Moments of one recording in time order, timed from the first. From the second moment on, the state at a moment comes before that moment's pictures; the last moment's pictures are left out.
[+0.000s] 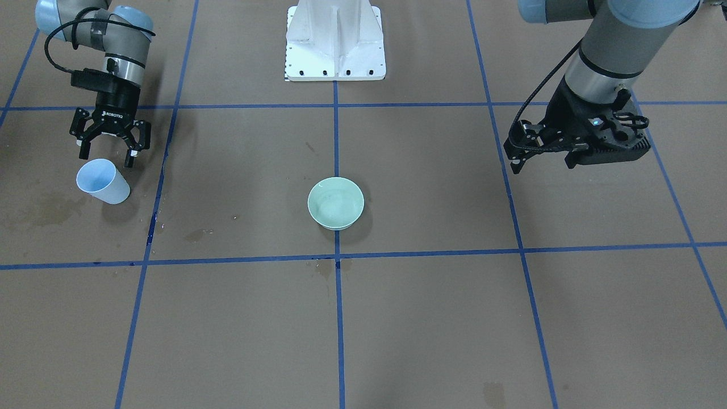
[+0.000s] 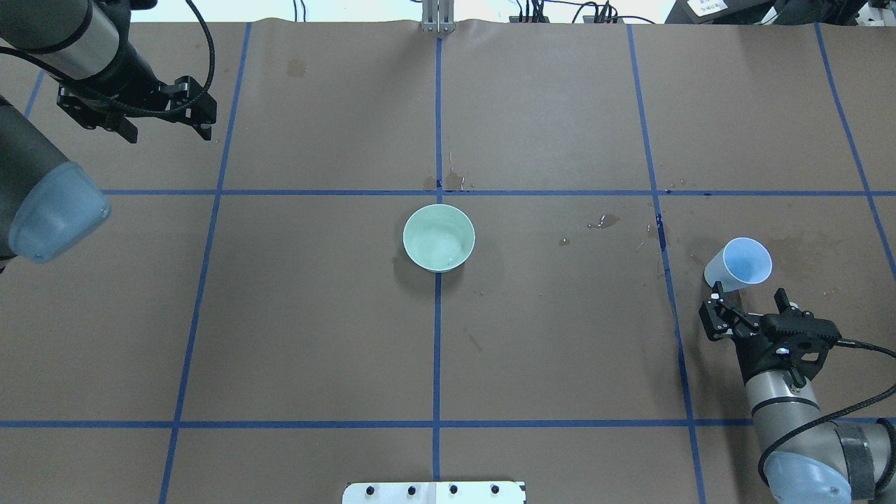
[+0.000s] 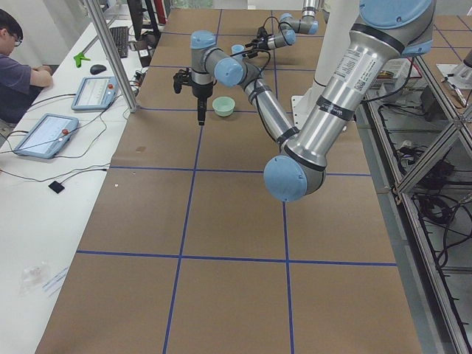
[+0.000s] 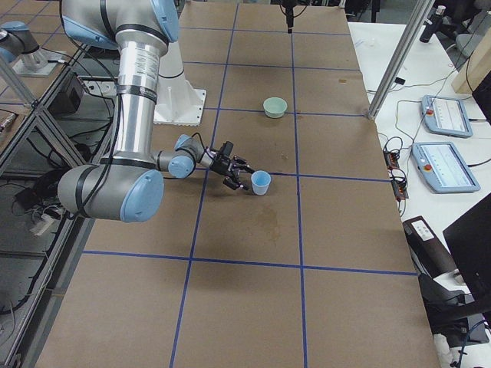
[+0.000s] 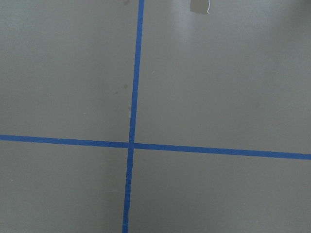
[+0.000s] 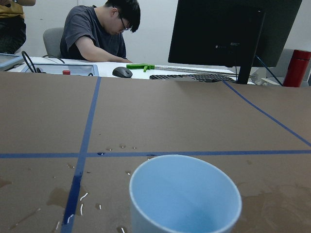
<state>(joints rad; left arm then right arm) -0.99 -2.08 -1.96 -1.26 -2.10 -0.86 0.08 -1.86 1.91 -1.21 0.52 1.81</state>
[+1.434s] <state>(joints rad) -0.86 -2.11 -1.92 -1.45 -2.09 -1.05 0.61 -1.93 2.30 -1.21 1.17 1.01</state>
